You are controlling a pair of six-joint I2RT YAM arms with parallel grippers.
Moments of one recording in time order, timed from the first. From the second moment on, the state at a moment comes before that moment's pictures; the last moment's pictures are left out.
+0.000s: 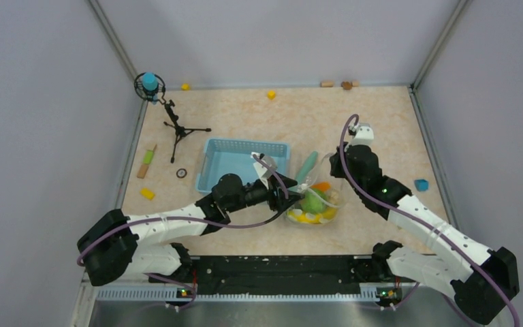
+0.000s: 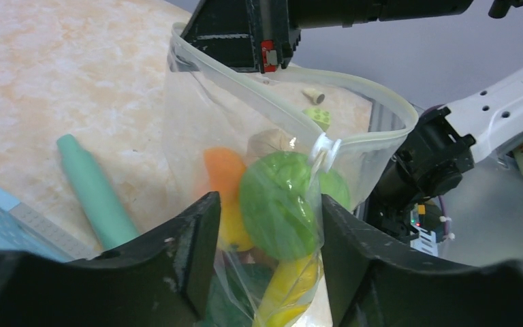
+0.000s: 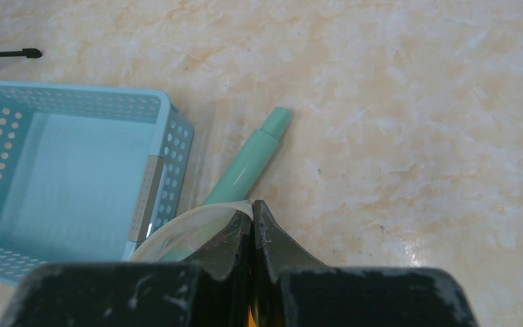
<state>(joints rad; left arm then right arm) -0.96 1.22 0.53 0.72 0.27 -0.31 0.61 0.95 0.71 -0.21 0.37 0.45</state>
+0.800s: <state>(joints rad) -0.95 1.28 0.58 0.75 0.35 -0.30 0.61 0.93 0.71 -0.23 0.33 0.39</state>
